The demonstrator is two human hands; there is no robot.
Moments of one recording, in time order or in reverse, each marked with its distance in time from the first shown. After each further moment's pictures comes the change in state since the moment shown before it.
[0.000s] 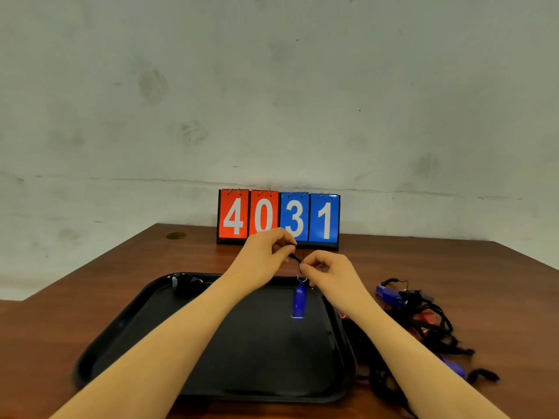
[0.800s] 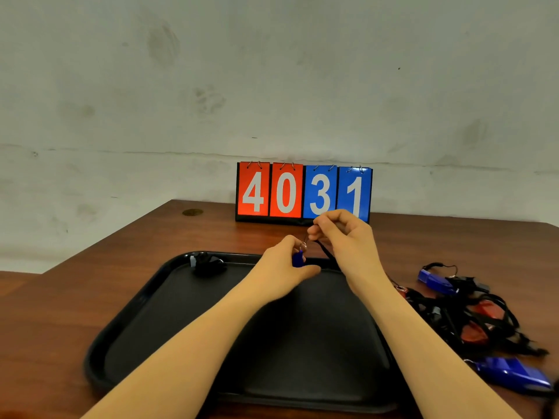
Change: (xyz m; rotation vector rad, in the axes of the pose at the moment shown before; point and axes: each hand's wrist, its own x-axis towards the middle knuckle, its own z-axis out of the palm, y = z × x) left_hand -0.018 -0.054 0.024 -0.033 -0.197 -0.257; right_hand 0.030 -0.009 0.042 0.463 0.232 0.048
